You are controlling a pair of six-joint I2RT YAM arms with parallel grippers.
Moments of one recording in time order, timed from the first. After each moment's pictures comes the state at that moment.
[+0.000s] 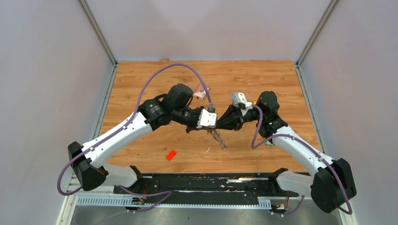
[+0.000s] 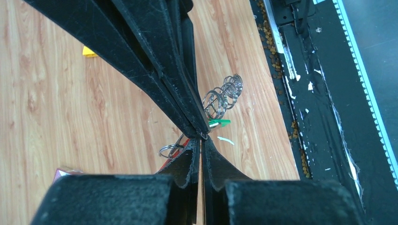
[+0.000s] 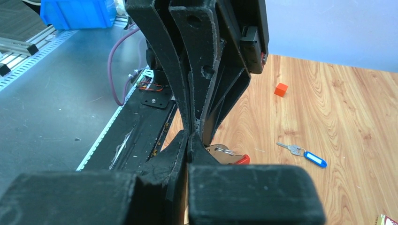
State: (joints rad) left arm -0.88 1.32 1.33 -0.73 0.65 0.75; right arm 0.49 1.15 0.75 0.51 -1.33 0.05
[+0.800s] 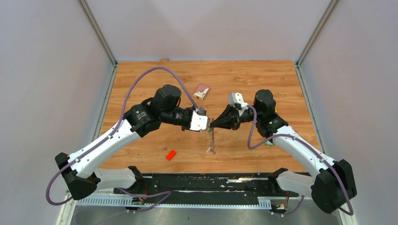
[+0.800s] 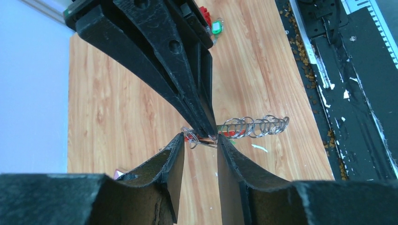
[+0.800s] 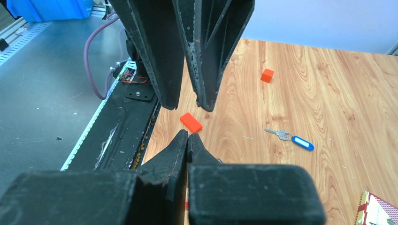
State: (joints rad) left arm -0.88 1.18 1.29 -0.63 0.59 0.79; right arm 0.50 1.14 0.78 0.30 -1.23 -0.12
